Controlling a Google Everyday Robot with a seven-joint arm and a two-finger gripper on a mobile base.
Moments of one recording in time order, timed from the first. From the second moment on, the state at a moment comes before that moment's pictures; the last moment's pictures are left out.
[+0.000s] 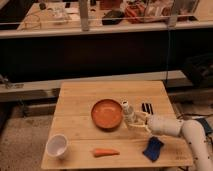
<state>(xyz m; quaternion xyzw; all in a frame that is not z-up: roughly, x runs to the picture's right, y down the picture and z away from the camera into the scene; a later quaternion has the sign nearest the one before) 0.149 0.174 0.717 0.48 -0.18 -0.77 0.39</state>
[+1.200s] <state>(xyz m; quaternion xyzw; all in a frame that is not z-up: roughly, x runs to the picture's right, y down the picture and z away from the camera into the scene) 0.117 0.215 0.730 0.48 -0.14 -0.77 0.39</state>
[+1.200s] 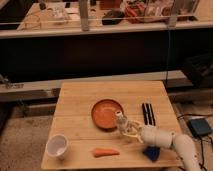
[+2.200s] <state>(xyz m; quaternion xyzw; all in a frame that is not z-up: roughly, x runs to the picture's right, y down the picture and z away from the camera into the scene) 0.129 0.238 0.745 0.48 -0.13 -0.77 0.40</state>
